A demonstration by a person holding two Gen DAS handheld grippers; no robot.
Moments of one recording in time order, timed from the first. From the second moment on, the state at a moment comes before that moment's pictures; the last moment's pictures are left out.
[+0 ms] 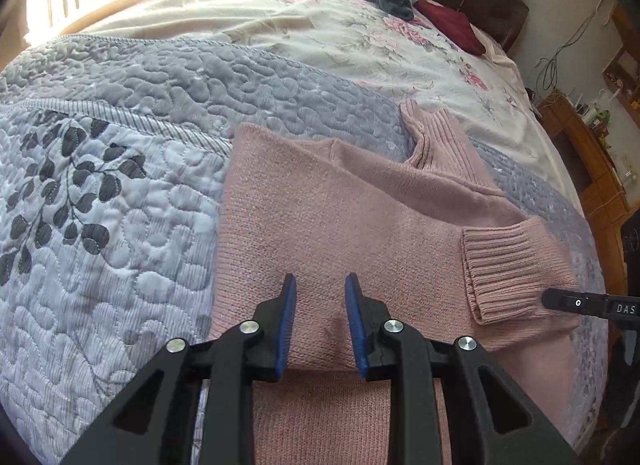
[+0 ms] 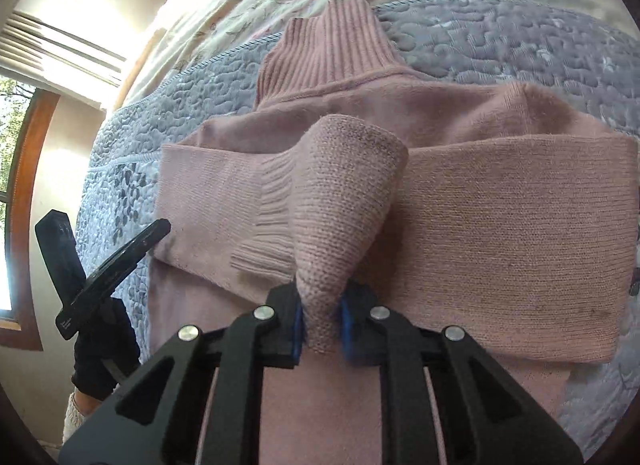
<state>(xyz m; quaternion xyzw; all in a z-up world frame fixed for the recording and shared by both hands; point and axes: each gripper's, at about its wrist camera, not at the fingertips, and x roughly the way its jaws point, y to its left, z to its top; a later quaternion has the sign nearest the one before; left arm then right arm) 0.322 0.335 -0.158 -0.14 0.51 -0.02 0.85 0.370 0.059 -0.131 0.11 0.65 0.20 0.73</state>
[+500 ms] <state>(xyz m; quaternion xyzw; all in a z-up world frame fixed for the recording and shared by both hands) 0.316 0.329 -0.136 -0.18 0.49 -0.05 0.85 0.349 0.114 -0.094 -0.02 0.59 0.23 0.77</state>
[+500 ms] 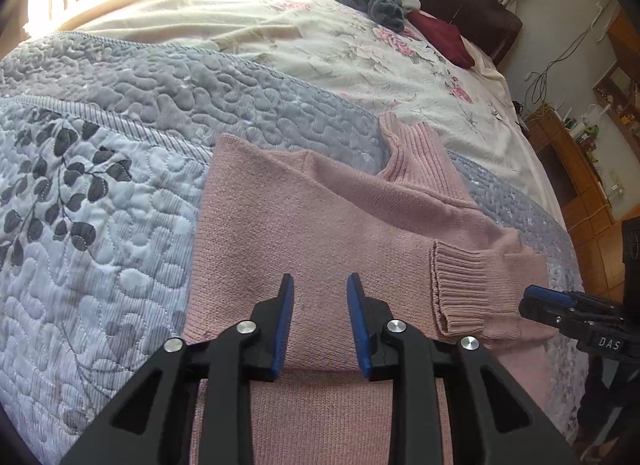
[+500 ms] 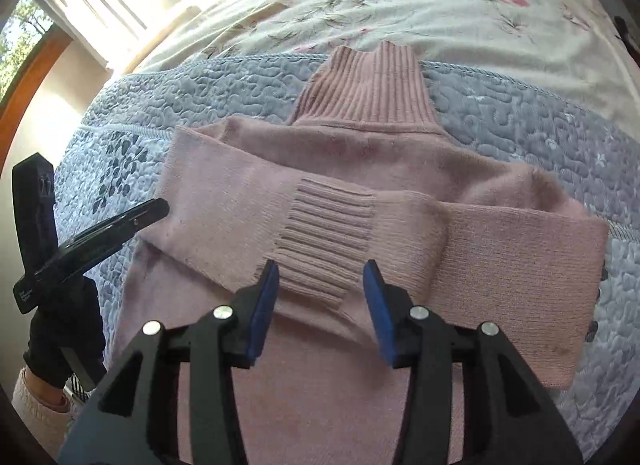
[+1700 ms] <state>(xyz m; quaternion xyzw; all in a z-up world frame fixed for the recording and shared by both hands) 0.327 0.329 -0.178 -0.18 0.52 -0.03 0.83 0.341 -0.064 -0.091 0.09 0.59 0.11 0.79</state>
